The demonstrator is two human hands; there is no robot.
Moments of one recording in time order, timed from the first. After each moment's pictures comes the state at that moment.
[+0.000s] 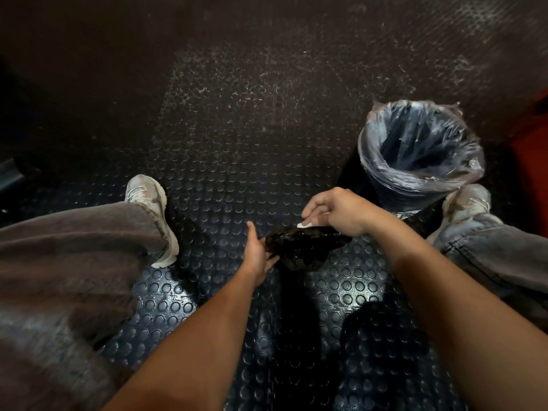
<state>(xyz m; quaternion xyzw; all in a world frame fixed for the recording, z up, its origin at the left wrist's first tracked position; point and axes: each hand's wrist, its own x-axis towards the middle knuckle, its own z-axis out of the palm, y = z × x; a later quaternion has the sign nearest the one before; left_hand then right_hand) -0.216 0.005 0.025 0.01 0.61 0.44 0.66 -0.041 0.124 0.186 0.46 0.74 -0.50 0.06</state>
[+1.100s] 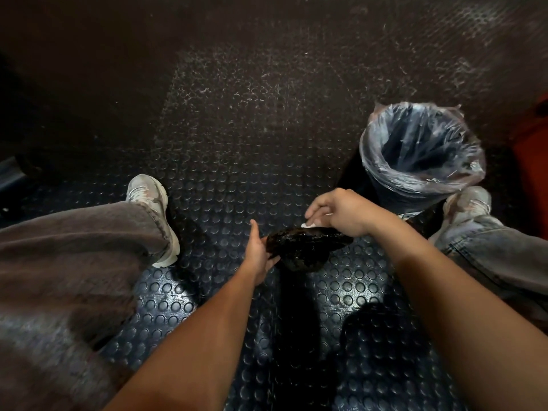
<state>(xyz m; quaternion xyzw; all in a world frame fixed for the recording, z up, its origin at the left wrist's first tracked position) -0.217 0.005 0.034 0.03 0.60 0.43 0.68 -0.039 0.126 0.186 0.46 0.75 -0.46 0.08</state>
